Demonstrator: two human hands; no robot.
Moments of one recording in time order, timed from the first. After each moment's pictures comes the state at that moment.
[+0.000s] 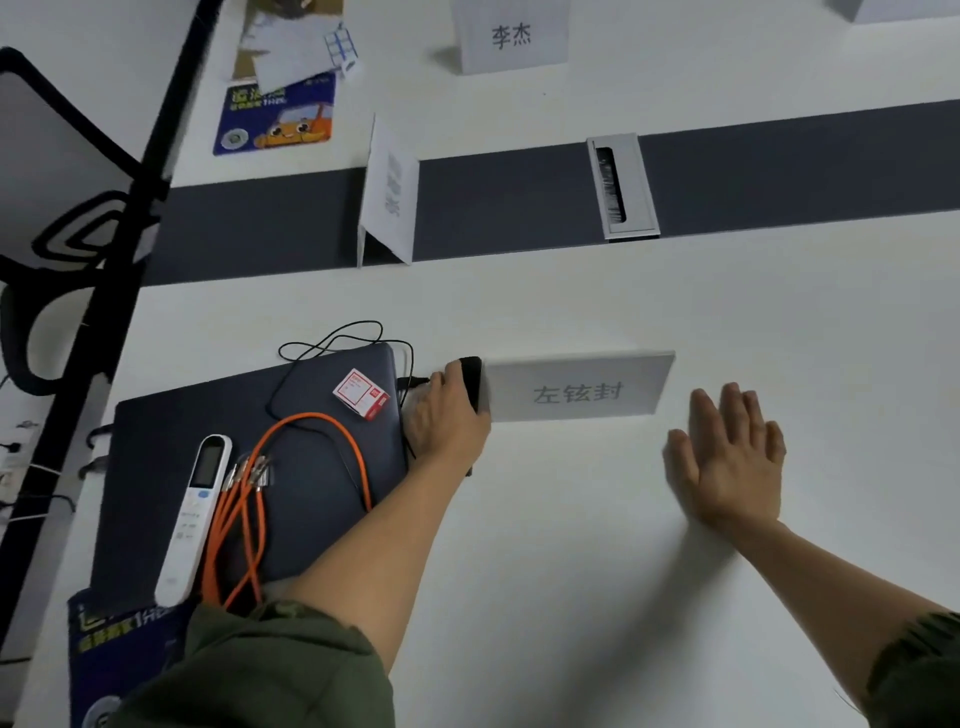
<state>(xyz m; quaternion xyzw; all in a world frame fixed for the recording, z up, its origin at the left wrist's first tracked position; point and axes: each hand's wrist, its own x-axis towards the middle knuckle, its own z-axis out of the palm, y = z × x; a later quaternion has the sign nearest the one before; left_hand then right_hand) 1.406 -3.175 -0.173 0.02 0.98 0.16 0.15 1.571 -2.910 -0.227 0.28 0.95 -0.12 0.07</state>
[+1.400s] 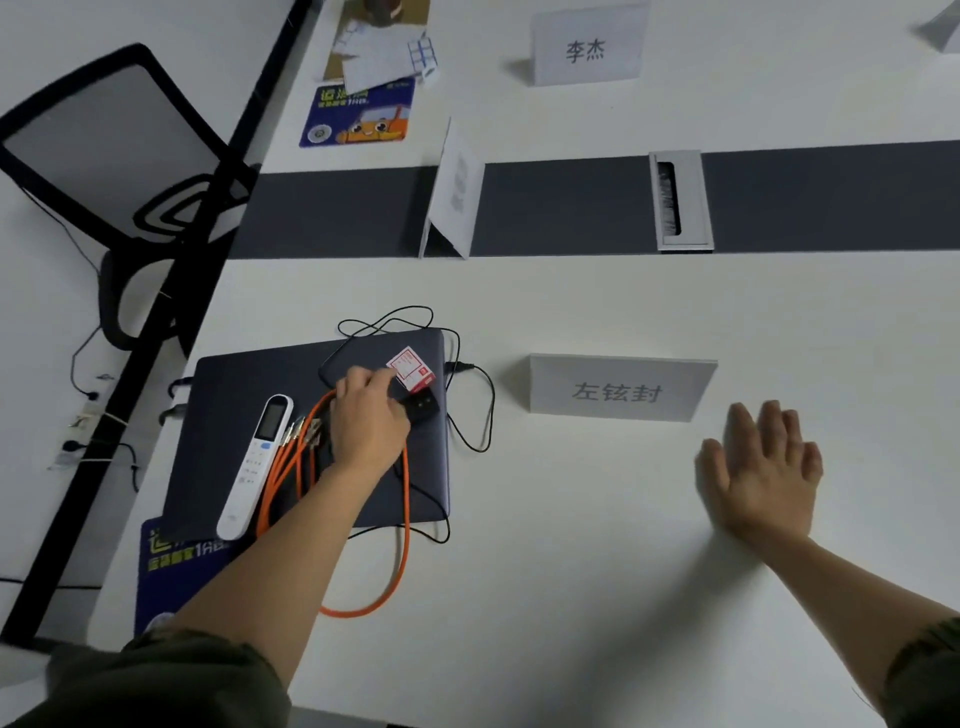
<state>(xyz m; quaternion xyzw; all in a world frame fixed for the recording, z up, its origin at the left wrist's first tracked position) 1.416 -3.306 -0.134 -0.01 0.99 0.15 0.04 1.571 -2.916 -0.223 0.27 0.95 -0.13 0.04</state>
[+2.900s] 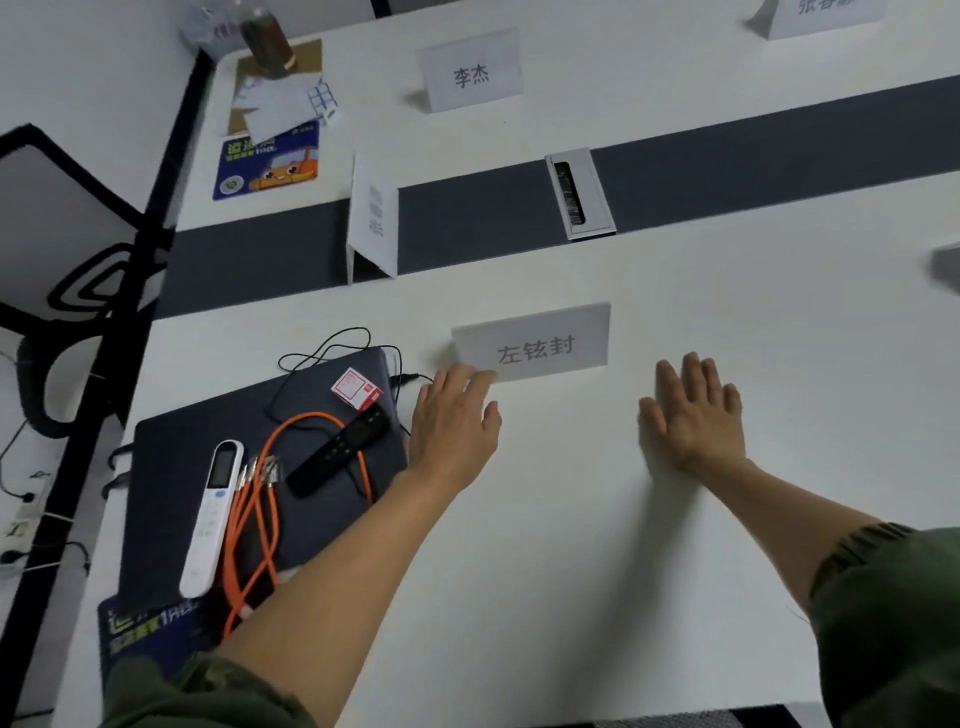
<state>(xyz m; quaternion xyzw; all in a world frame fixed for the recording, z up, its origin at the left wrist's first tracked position) 1.458 -3.184 -0.120 0.29 0.94 0.17 0.01 1.563 -2.903 -0.228 0.27 0.95 -0.11 0.12</state>
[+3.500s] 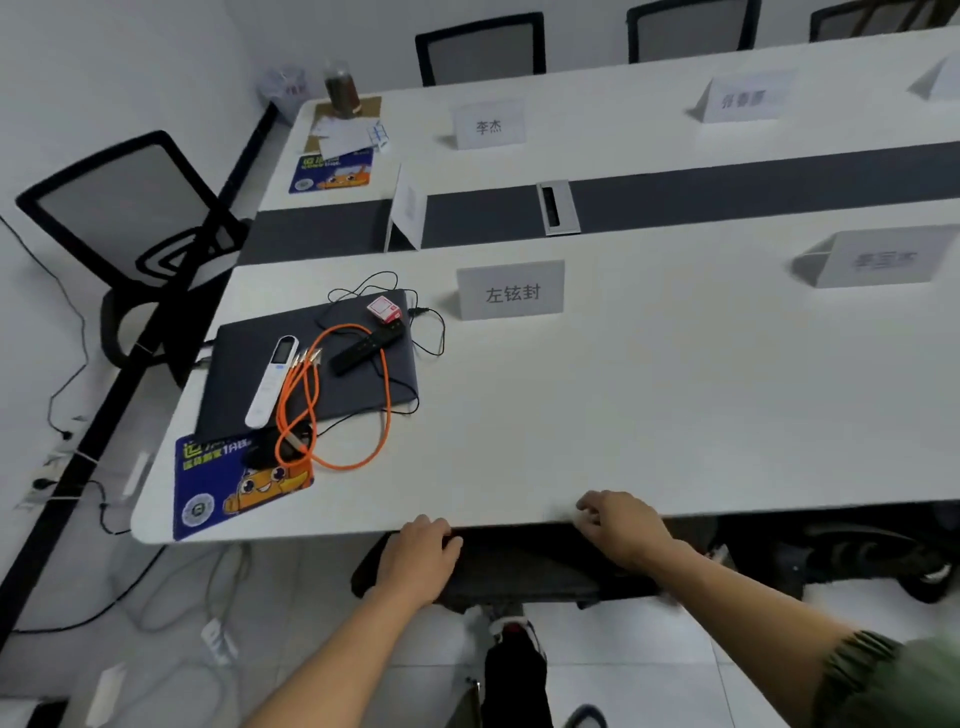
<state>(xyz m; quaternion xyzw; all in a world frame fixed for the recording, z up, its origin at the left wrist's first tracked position) 1.760 -3.314 -0.136 0.13 0.95 0.07 0.28 1.814 -3.037 -0.156 0.13 0.93 -0.22 0.24</state>
